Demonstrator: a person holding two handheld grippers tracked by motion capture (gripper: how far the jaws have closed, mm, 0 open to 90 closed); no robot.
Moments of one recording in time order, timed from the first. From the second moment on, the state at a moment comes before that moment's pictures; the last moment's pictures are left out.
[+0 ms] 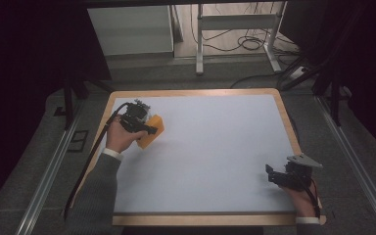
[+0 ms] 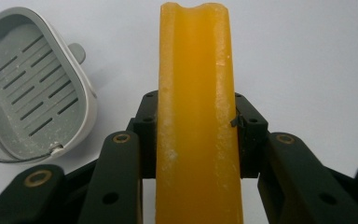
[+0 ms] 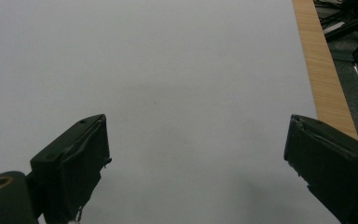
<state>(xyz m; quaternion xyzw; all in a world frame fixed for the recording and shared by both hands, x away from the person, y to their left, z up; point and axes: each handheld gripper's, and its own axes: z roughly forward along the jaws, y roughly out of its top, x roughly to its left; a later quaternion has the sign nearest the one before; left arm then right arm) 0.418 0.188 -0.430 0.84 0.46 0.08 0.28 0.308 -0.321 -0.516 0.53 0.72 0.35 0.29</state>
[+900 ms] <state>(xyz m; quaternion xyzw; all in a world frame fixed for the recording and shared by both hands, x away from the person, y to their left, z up) 0.438 0.195 -0.426 0.83 0.47 0.09 0.27 0.308 -0.323 -0.517 0.53 0.72 0.34 0.29</state>
